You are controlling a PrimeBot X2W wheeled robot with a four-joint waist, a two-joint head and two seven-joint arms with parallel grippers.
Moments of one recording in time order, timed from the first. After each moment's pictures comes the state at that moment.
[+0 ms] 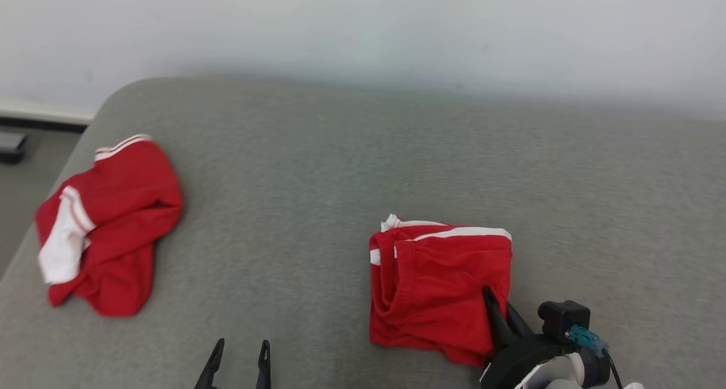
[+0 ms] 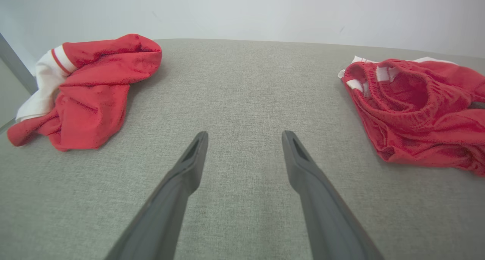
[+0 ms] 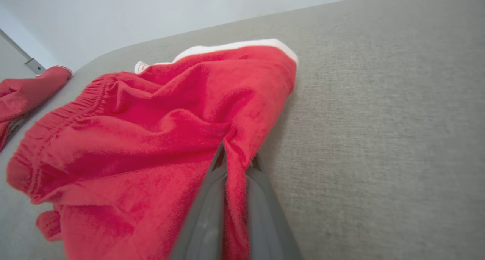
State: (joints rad) left arm 0.04 0.05 -0.15 0.27 -0.11 -0.02 -0.26; right arm -0.30 -0.07 0.16 0.75 0.32 0.13 -0.26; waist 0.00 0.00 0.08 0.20
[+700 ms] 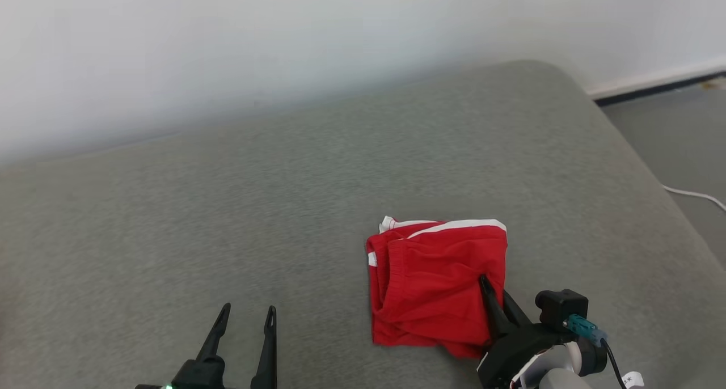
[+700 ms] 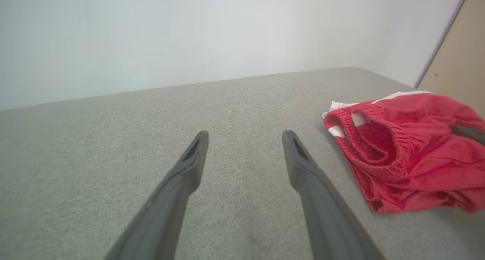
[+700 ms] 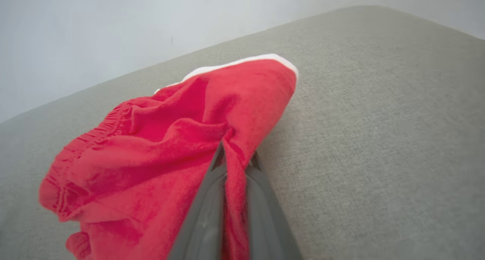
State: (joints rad) left arm -0.04 0.05 -0.17 0.26 -0.12 -0.03 -0.26; right arm -0.33 -0.08 0.20 0.74 0.34 0.13 -0.26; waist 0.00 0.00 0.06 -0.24
